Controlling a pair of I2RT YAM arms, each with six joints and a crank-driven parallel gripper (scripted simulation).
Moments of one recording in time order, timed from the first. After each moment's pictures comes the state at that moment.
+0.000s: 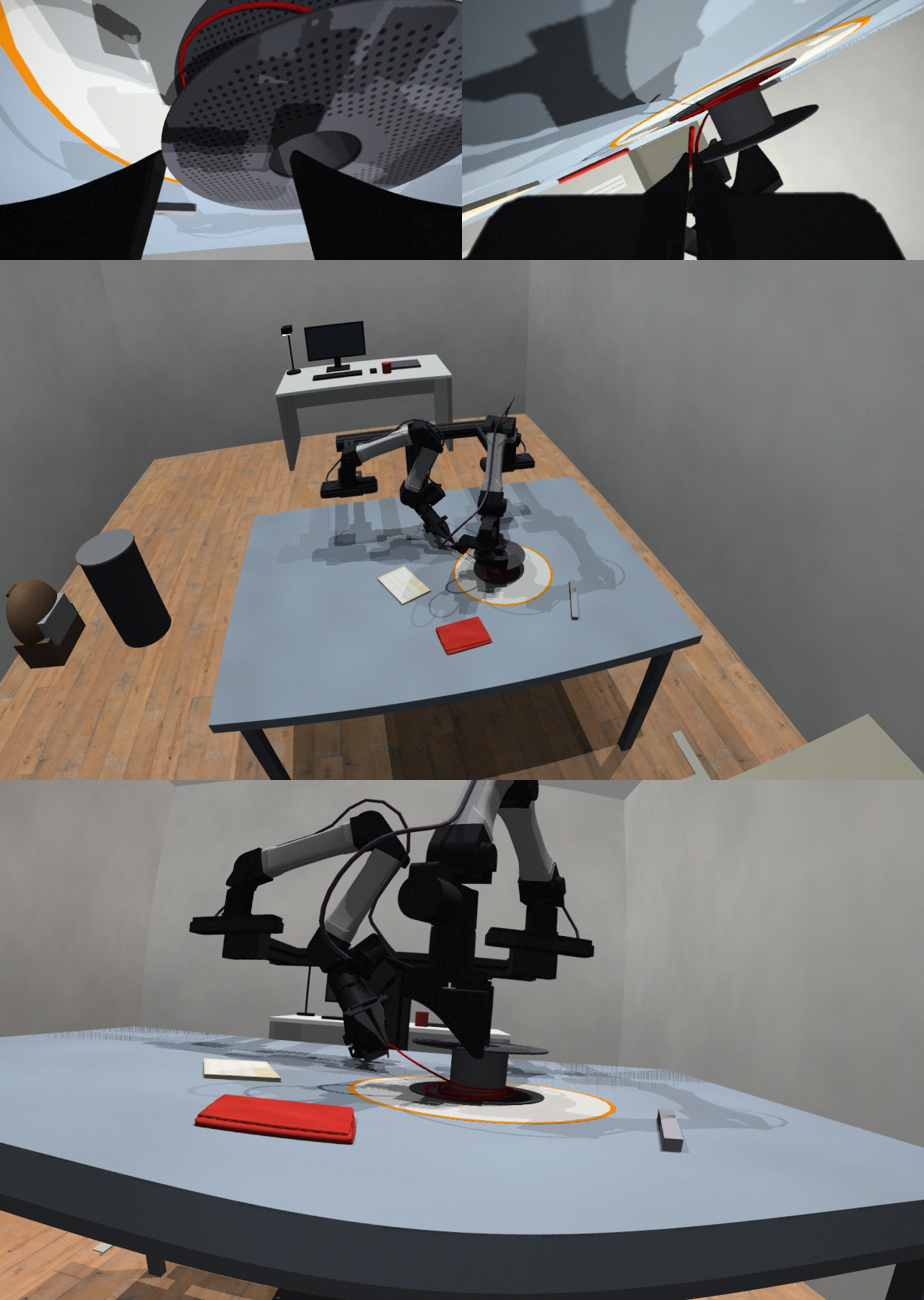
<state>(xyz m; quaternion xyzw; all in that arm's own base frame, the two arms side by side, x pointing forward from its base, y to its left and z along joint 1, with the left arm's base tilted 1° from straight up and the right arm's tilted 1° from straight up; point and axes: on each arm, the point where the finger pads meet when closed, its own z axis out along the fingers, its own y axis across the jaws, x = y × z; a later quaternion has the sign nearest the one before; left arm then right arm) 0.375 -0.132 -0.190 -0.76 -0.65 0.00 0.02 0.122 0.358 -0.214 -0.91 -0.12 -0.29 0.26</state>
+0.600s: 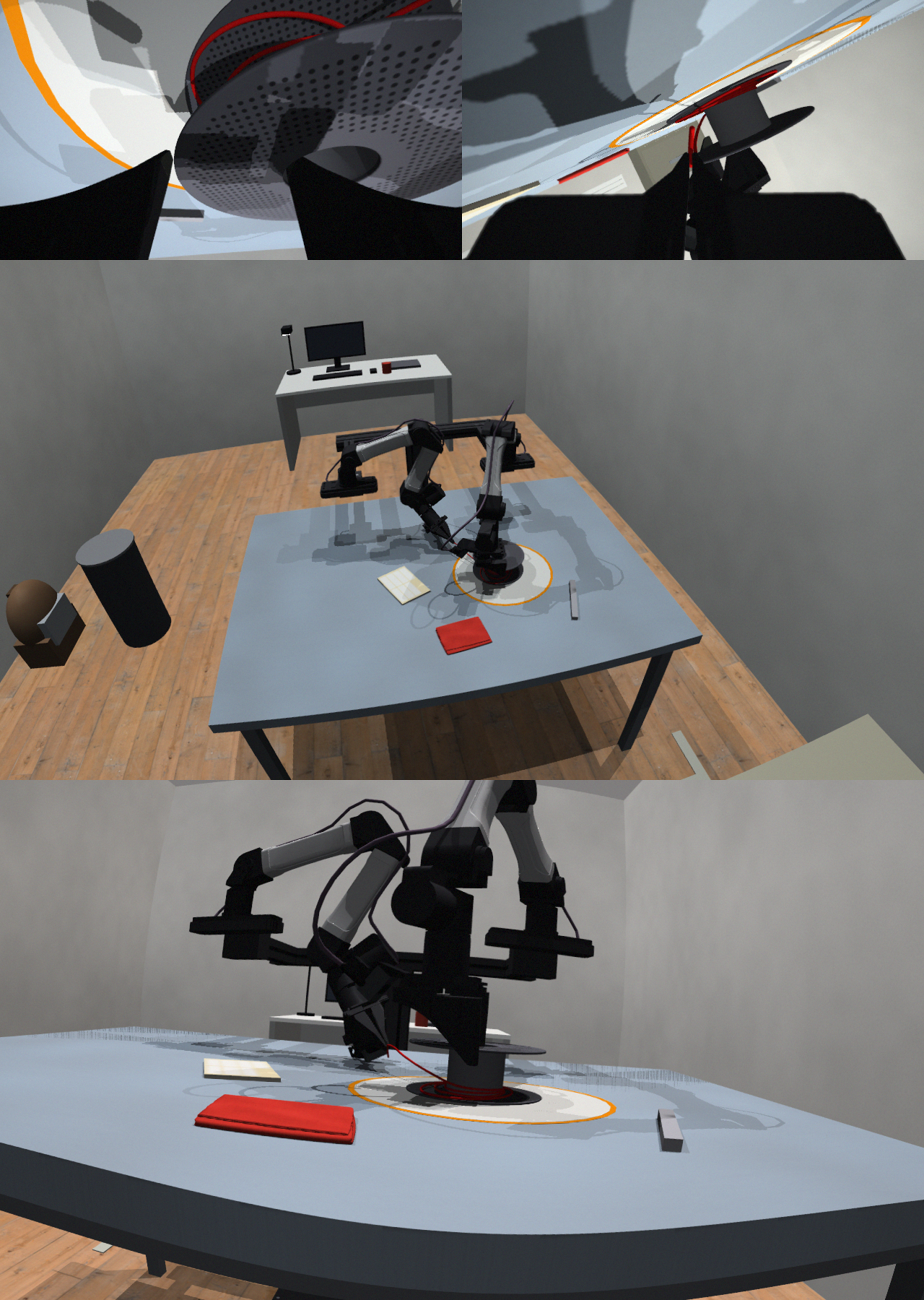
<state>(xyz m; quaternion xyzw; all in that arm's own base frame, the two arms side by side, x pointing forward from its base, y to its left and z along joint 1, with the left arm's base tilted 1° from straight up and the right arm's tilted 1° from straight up) 0.385 -0.139 -0.198 -0.77 -0.64 0.00 0.02 0.122 0.358 -0.214 -0.91 -0.12 -0.29 0.26</state>
